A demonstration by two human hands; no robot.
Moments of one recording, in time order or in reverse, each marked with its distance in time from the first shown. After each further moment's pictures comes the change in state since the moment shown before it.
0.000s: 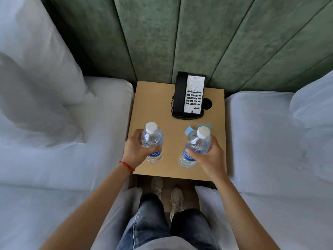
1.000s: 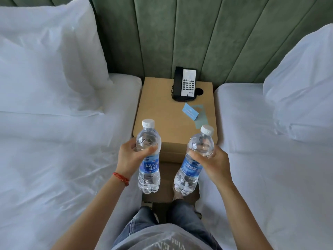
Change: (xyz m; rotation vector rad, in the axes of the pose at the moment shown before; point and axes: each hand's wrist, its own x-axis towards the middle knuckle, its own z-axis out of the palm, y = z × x) left_hand -0.297 -0.017 -0.037 -0.263 0.048 0.104; right_hand -0.281 0.033 -0.056 0.109 0.007 -0.072
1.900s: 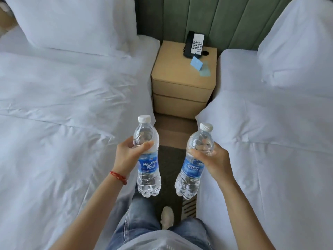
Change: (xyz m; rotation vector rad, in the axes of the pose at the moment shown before) left_hand -0.499 -0.080 -0.048 -0.074 0.113 -0.016; right_hand -0.452 0.122 -0.085 -0.043 -0.154 -0.017
